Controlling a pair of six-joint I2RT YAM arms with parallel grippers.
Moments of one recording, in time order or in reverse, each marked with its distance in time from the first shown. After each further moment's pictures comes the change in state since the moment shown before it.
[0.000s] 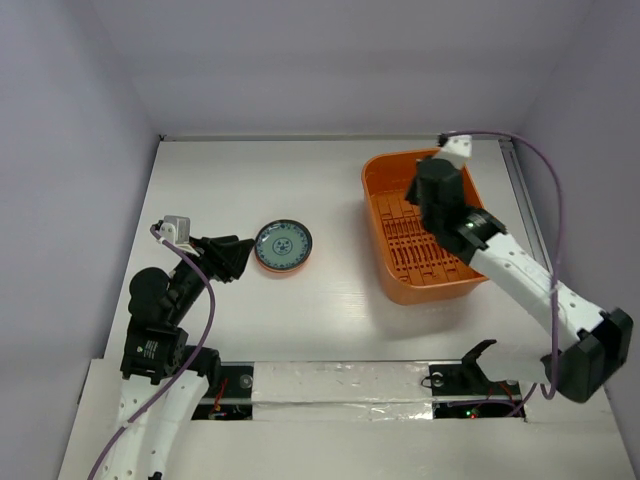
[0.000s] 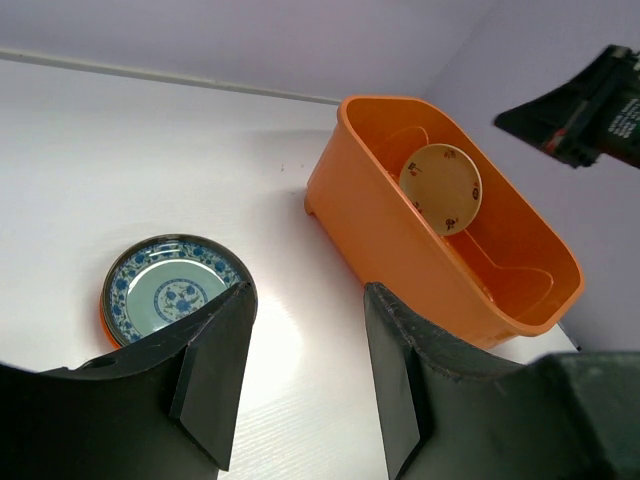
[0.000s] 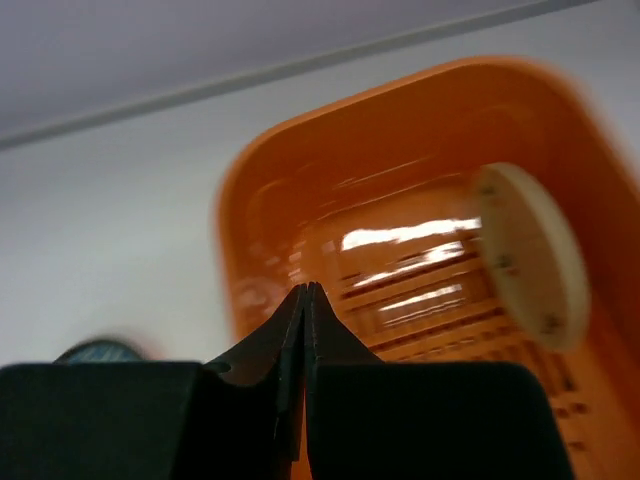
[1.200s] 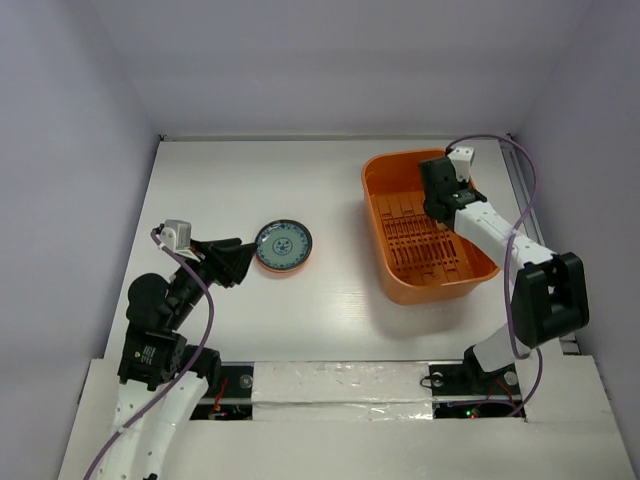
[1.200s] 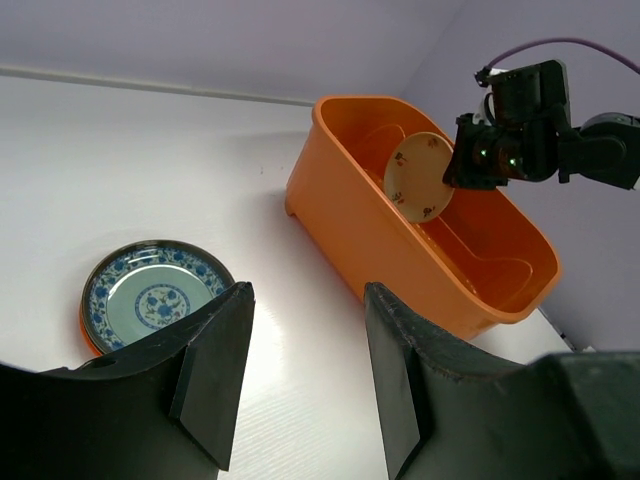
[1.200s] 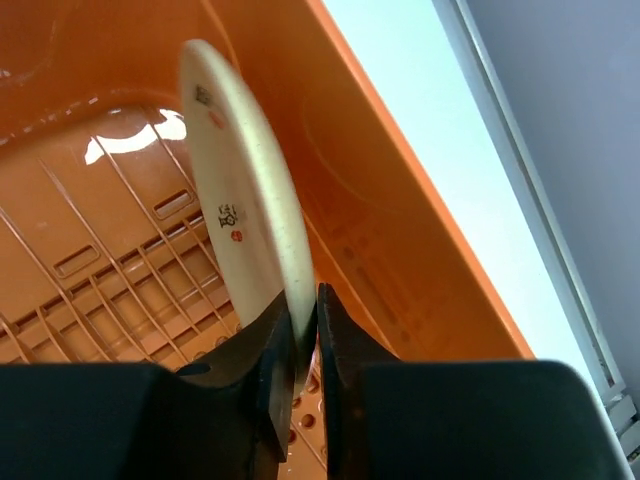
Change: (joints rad) left arm -0.051 -0.034 0.000 -0.001 -0.005 0.000; right arm -0.341 0.258 -0.048 -0.143 0.137 -0.144
